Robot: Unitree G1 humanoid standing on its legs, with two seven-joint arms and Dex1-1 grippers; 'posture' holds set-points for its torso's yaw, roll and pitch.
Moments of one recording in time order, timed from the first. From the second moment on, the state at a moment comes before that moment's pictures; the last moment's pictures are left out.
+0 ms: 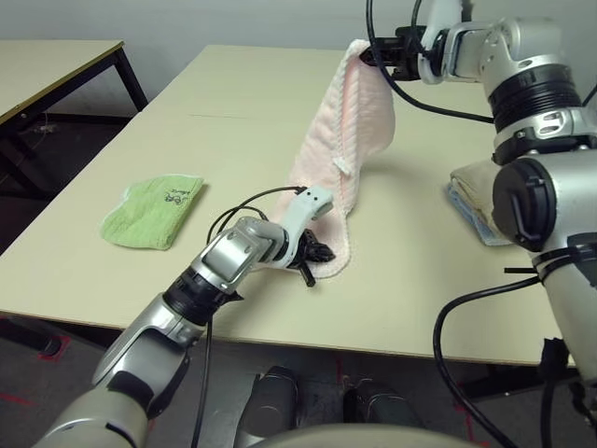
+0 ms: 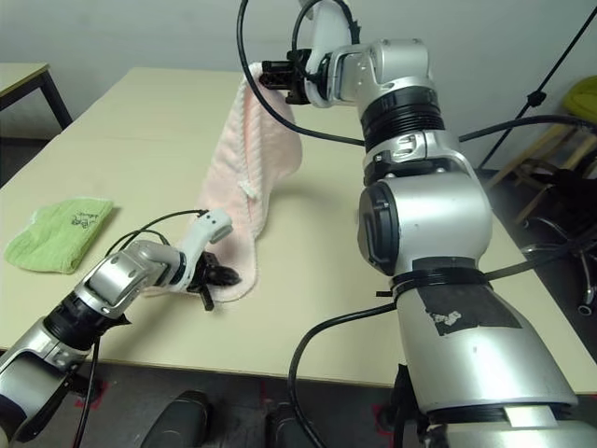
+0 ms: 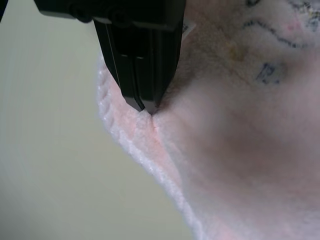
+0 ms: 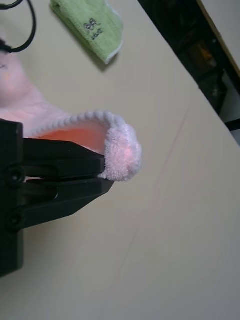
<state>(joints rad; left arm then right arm) -0.58 0.53 -0.44 -0.05 -0.30 0.95 -0.83 -1.55 -0.39 -0.05 1.03 0.18 0.79 0.68</state>
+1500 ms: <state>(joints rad) -0.35 0.78 -0.19 -0.49 -0.43 1.09 -0.82 -1.30 -0.55 0.02 0.56 0.20 1.13 0.78</state>
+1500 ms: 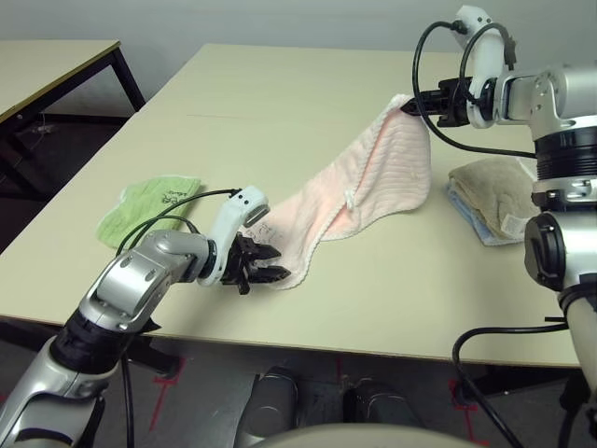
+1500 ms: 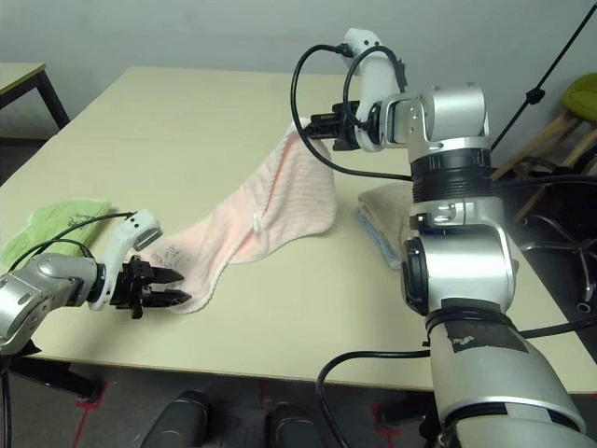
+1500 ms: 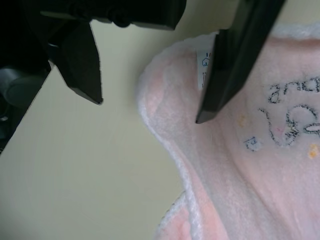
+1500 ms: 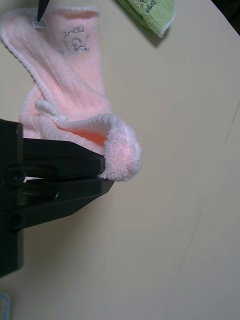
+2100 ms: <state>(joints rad) -0.31 0.75 -0.40 -0.42 -0.25 0.93 -0.70 -1.30 -0.56 0.02 0.52 0.24 1.20 0.77</state>
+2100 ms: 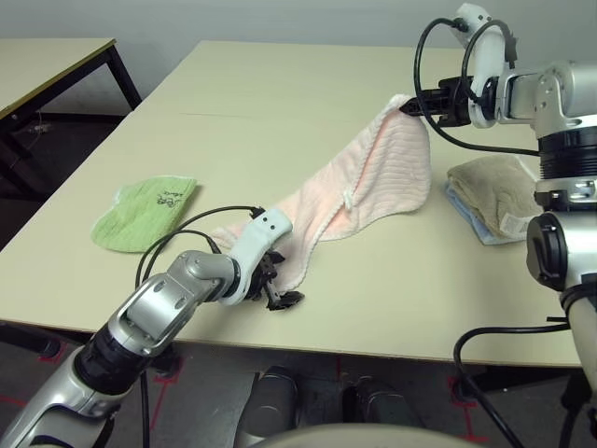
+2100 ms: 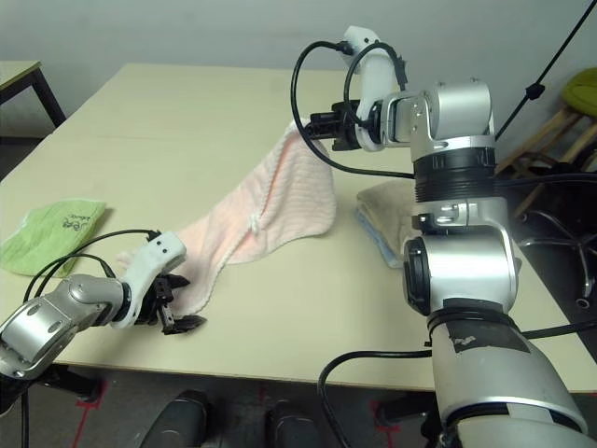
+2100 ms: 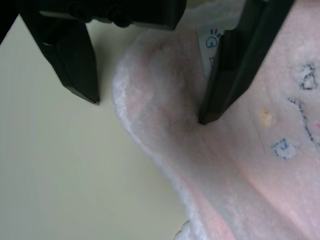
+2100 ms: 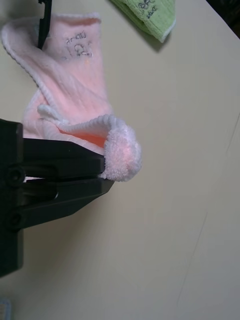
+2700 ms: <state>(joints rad) -0.26 0.77 -0.25 -0.31 -0.25 0.81 -0.74 -1.20 -0.59 0.00 0.33 0.32 1.29 0.76</state>
